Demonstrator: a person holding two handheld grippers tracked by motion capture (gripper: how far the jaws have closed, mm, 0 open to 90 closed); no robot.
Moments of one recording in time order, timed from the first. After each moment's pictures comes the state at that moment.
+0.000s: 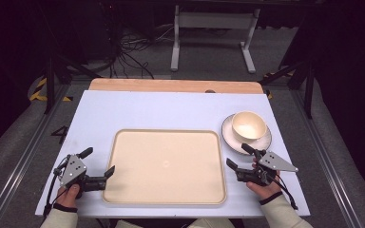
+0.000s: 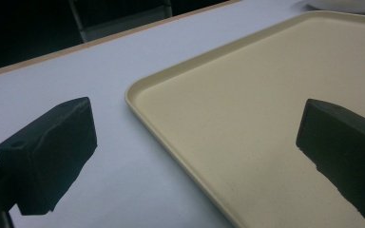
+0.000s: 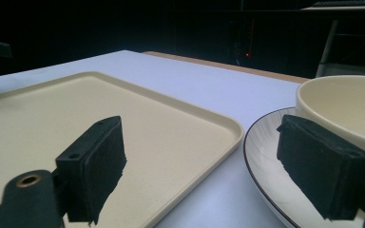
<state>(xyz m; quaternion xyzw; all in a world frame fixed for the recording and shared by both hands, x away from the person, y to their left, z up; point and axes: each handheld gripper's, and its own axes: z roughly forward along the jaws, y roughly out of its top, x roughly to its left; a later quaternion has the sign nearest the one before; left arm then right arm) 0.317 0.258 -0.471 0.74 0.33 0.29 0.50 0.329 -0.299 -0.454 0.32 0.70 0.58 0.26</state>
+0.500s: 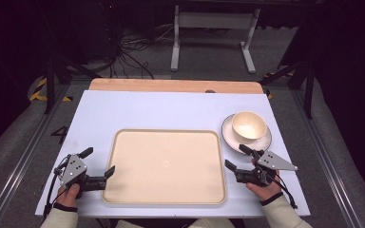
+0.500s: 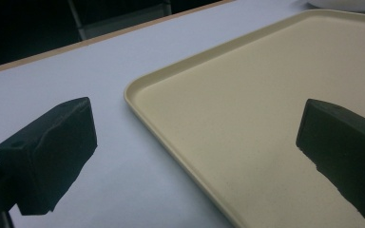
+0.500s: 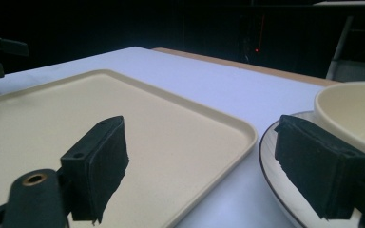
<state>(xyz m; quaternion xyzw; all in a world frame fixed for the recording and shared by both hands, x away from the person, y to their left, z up) 0.318 0.257 -0.470 0.74 0.33 0.29 0.50 0.325 -0.293 -0.443 0.31 0.71 0.57 0.25</state>
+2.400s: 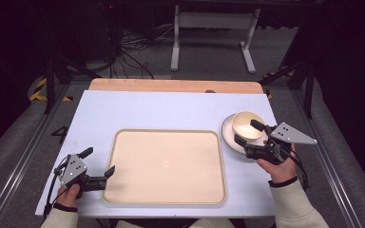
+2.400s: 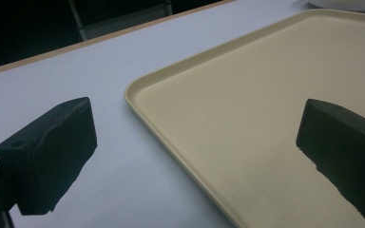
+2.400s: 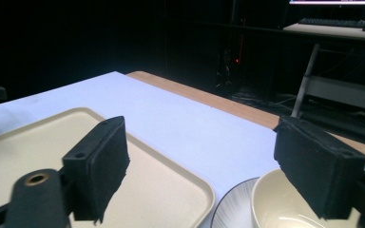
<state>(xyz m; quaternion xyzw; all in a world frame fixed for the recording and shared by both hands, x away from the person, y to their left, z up) 0.318 0.257 -0.470 0.74 0.33 0.29 0.50 0.346 -0.298 -0.352 0.32 0.71 0.56 0.28</state>
